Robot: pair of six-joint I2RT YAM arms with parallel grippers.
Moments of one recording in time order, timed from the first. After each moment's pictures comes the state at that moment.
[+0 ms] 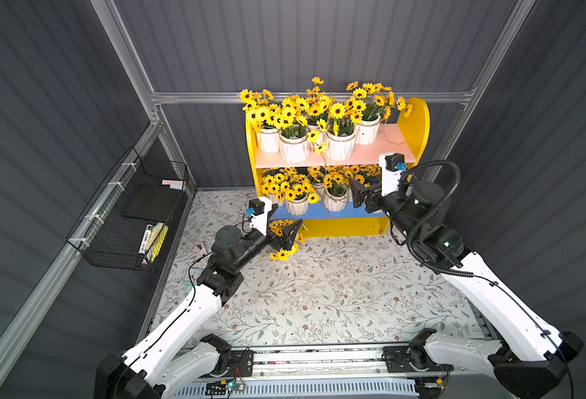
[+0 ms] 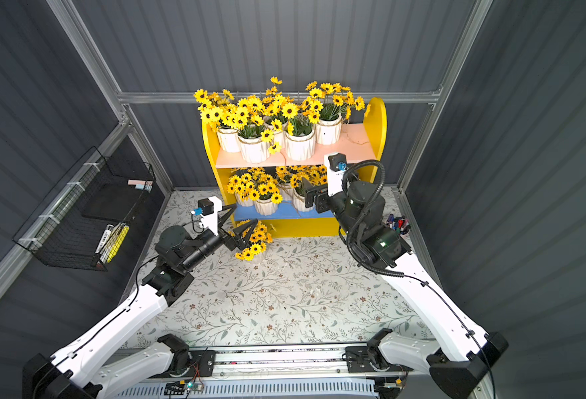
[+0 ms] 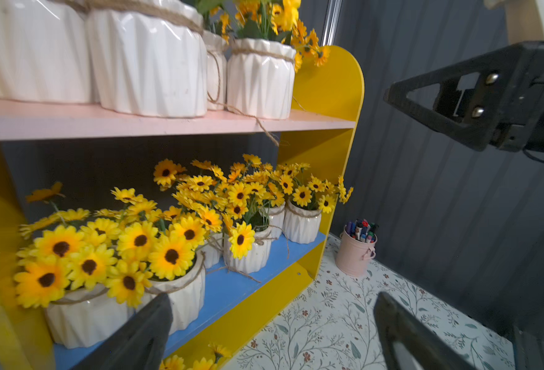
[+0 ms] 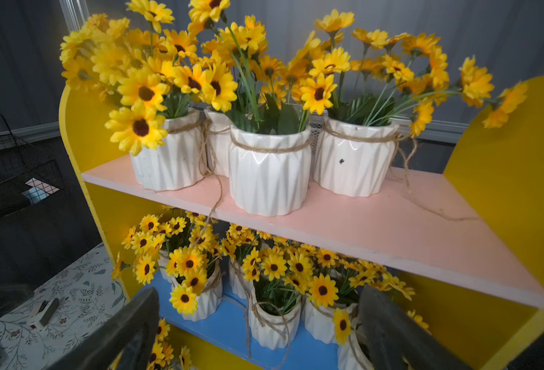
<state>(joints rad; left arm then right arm) -0.47 0.97 0.78 0.32 0.24 -0.15 0.59 1.20 1.40 -0.19 0.21 -0.05</state>
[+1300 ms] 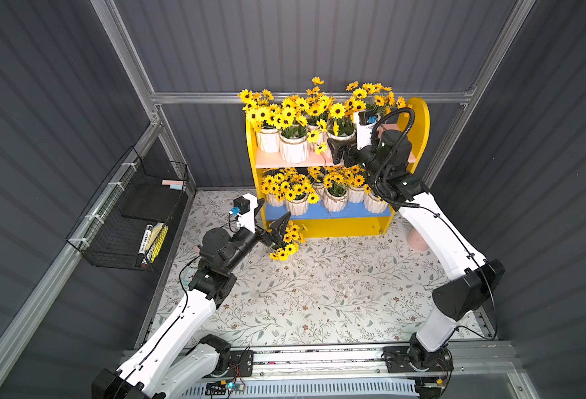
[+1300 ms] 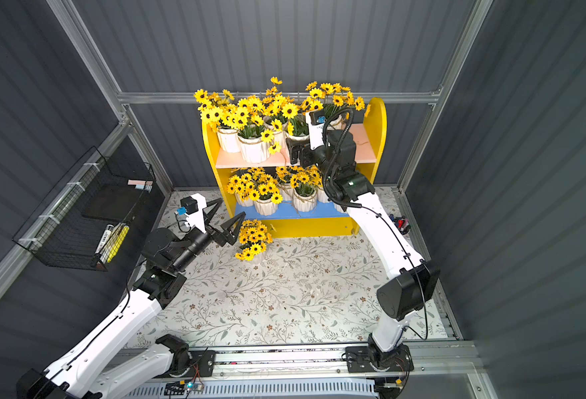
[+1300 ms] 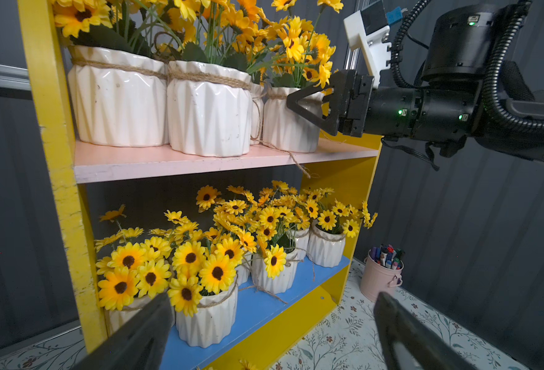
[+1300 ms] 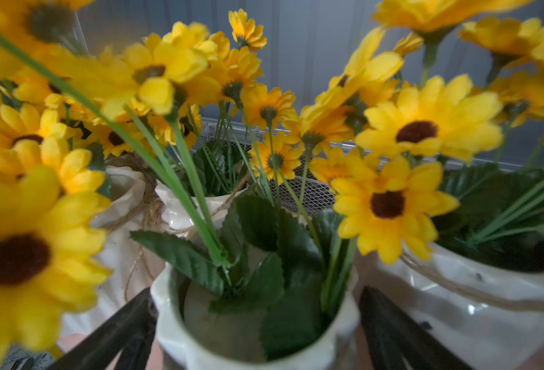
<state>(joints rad) -0.40 0.94 0.78 0.34 0.25 -0.16 0.43 1.75 1.93 -0.16 -0.06 -0.02</state>
